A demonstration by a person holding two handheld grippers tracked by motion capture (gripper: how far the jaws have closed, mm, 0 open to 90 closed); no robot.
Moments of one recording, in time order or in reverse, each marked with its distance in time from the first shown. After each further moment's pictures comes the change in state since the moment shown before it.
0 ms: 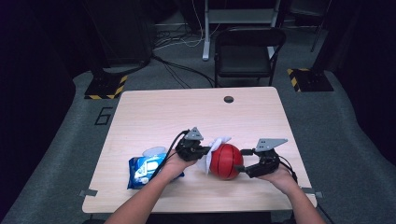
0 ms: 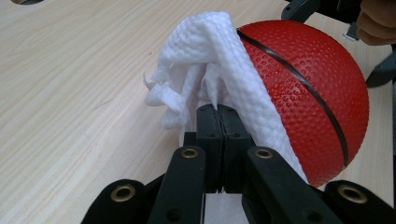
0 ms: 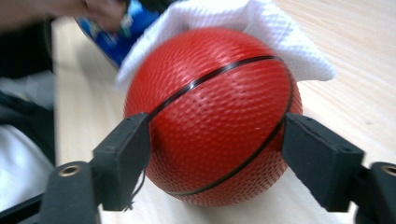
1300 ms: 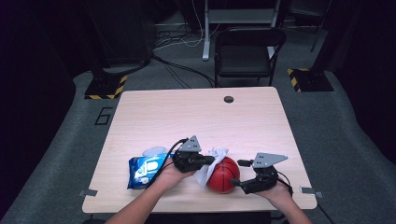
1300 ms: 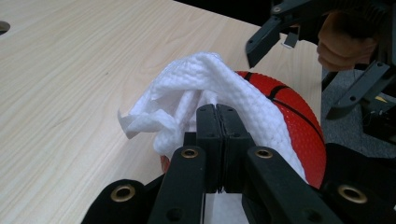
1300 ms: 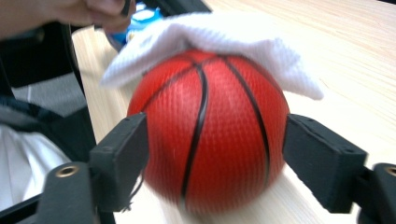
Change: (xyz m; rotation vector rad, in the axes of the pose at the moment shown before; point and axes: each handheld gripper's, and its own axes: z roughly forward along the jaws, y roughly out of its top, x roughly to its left) left arm -0.039 -0.004 -0.028 -0.070 -0.085 0.074; right arm 0.060 -0.004 -0.001 -0.035 -0.056 -0.040
